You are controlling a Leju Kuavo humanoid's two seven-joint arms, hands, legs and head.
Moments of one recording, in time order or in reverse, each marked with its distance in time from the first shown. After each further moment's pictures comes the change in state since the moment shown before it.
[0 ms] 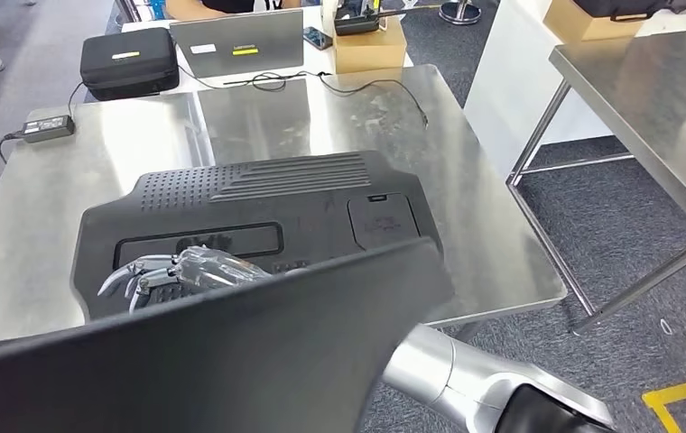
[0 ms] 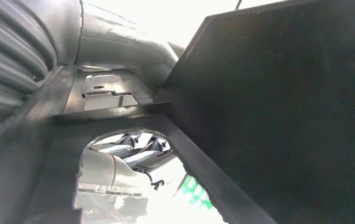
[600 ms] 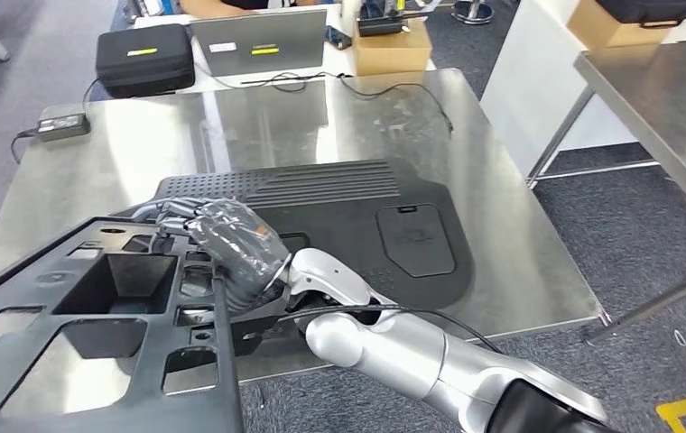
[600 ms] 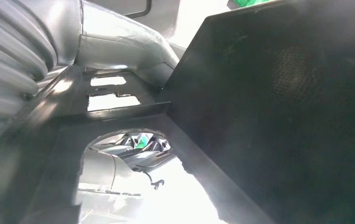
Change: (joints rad) left arm 0.014 0.000 0.000 0.000 0.001 0.046 -0.028; right arm -0.020 0.021 -0.006 0.061 0.366 -0.294 0.135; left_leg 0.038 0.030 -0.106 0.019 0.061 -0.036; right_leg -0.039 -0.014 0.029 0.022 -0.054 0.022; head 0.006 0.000
